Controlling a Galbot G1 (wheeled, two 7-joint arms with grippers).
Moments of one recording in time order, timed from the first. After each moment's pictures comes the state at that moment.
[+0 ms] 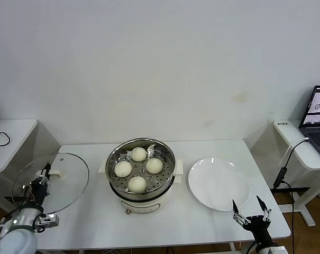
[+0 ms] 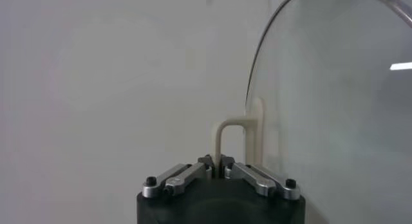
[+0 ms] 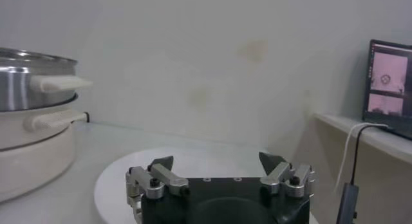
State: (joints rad) left arm 1.45 -1.02 -0.76 -1.80 1.10 0.08 -0.08; right arm -1.68 1.47 0.82 1.96 0.05 0.14 -0.22
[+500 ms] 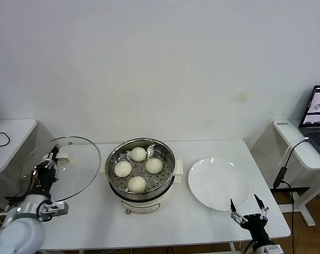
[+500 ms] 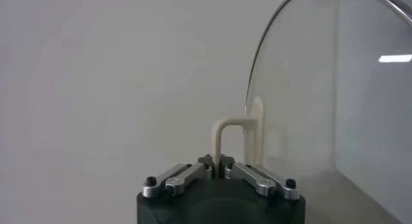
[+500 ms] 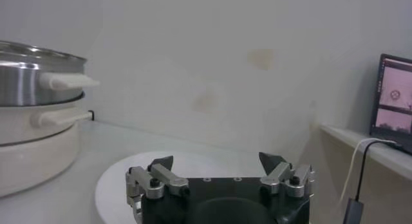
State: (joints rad) left arm 1.44 -0.95 -0.70 -2.07 1.00 0.26 0.09; right arm -1.66 1.48 0.79 1.95 -0.01 0.15 -0.20
